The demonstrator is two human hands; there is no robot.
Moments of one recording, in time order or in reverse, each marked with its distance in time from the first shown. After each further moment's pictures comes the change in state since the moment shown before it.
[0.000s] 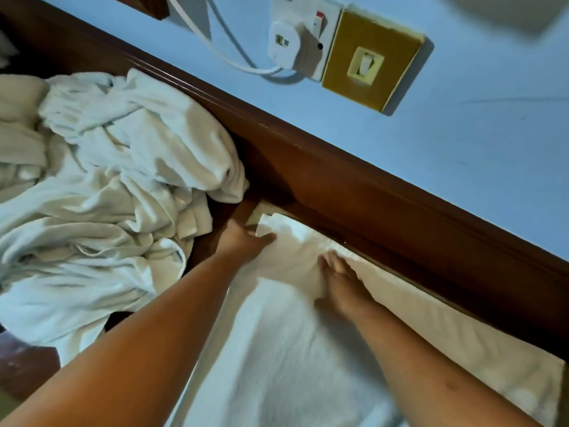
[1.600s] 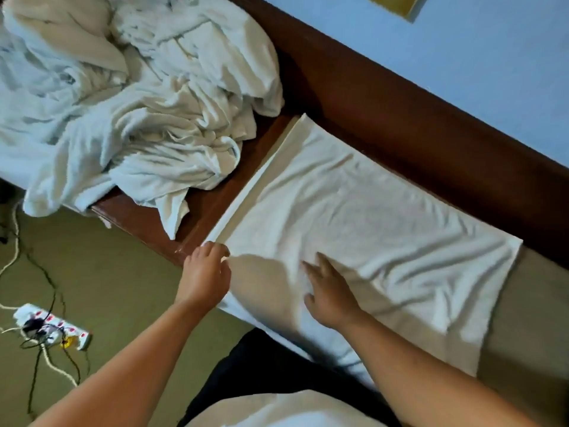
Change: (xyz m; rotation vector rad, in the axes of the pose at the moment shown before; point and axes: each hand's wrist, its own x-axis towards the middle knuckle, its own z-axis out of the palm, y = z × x) left_hand -0.254 -0.256 -0.074 0.528 0.229 0.452; right_hand -0.200 -0.030 0.196 -0.118 0.086 -0.257
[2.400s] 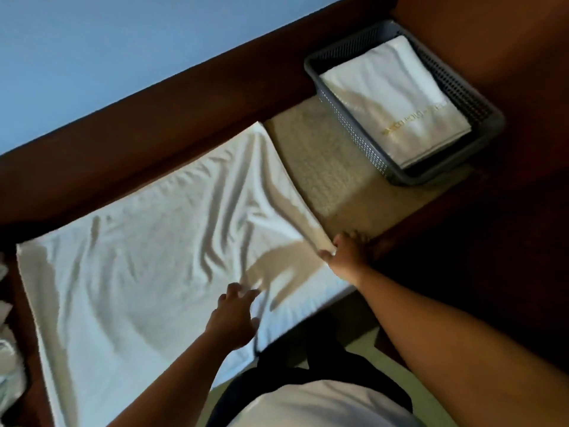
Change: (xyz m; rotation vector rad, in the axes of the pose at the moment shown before) left_hand -0.080 0.284 0.123 0.629 -0.947 0.745; right_hand -0.240 0.227 0.104 0.691 0.416 1.194
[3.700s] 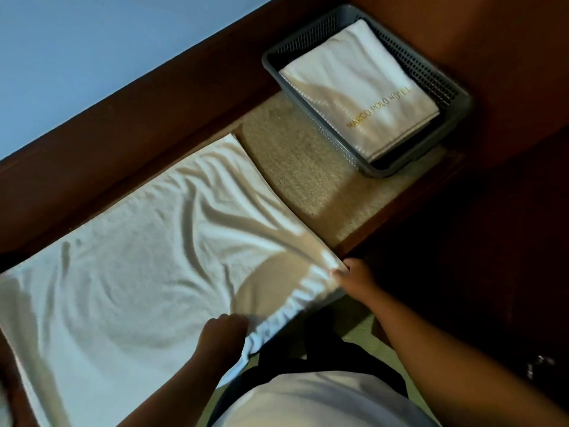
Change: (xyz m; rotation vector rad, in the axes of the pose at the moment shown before) left_hand 0.004 0.028 0.004 0.495 -0.043 0.116; right_hand -0.017 0.078 0.013 0.540 -0.242 0.253
